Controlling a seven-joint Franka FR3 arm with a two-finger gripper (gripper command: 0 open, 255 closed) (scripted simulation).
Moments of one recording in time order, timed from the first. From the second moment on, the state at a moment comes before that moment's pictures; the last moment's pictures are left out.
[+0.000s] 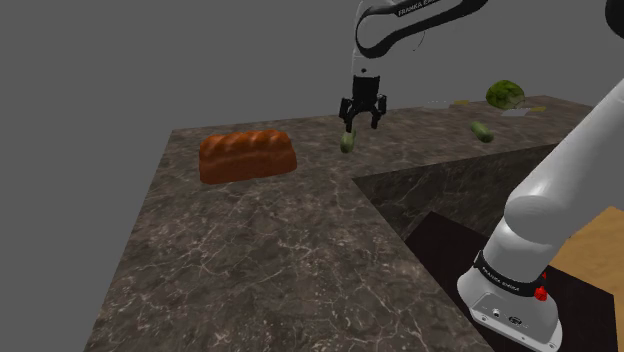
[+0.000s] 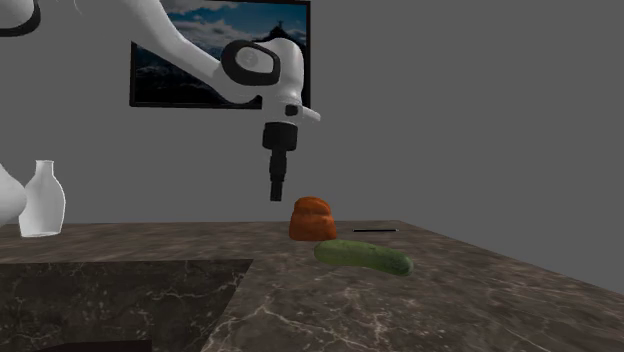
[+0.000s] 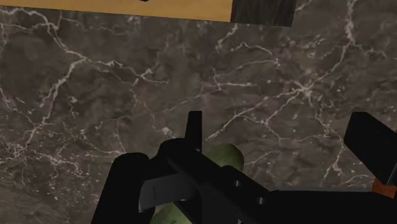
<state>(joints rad) -0.14 -0.21 0.06 -2.15 0.04 1.88 0.32</state>
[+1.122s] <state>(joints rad) -0.21 0.32 -0.02 -1.70 -0.07 1.93 0.71</state>
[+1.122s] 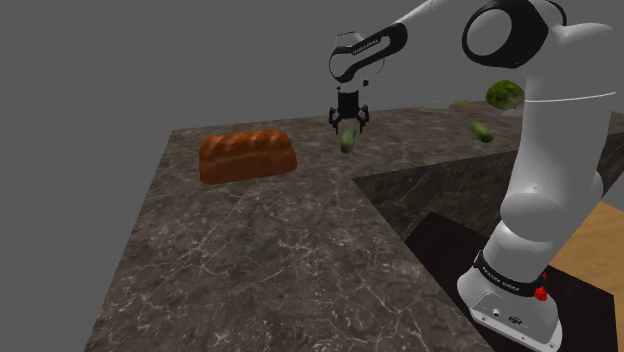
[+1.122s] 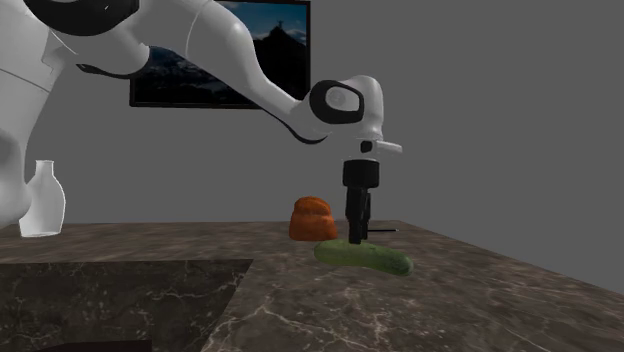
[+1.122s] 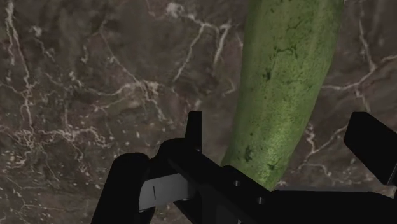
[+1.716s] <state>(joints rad) -0.21 0.35 -0.02 -1.73 -0.08 1.99 0.72</state>
